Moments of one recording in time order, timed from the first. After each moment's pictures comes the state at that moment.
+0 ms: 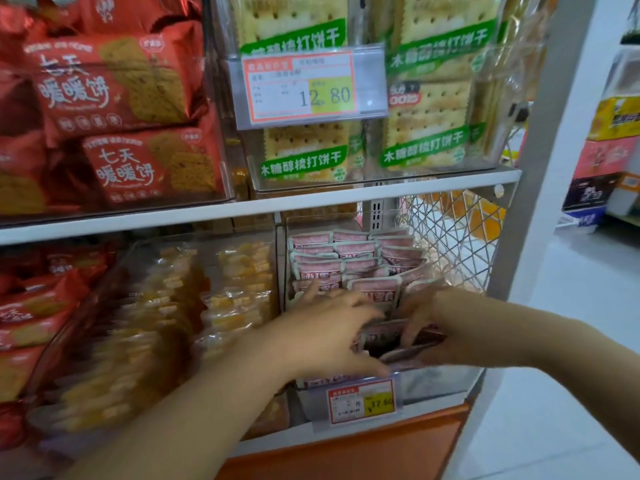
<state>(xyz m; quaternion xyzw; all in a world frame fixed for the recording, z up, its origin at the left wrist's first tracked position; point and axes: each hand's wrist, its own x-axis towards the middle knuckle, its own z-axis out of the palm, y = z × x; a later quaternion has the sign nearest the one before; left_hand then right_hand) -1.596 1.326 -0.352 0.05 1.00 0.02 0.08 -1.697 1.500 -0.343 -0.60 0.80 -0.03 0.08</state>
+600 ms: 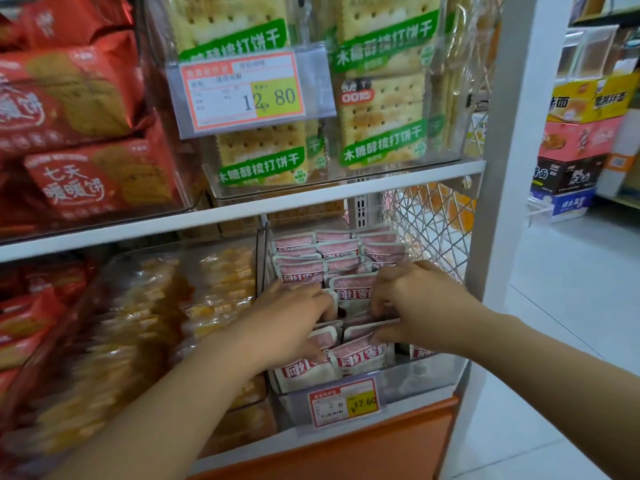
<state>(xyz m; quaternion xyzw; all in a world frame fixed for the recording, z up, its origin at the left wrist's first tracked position) -1.604 1.308 -0.355 0.03 1.00 -0.04 0.02 -1.704 1.484 -0.357 -0.51 0.86 -0.03 -0.06</state>
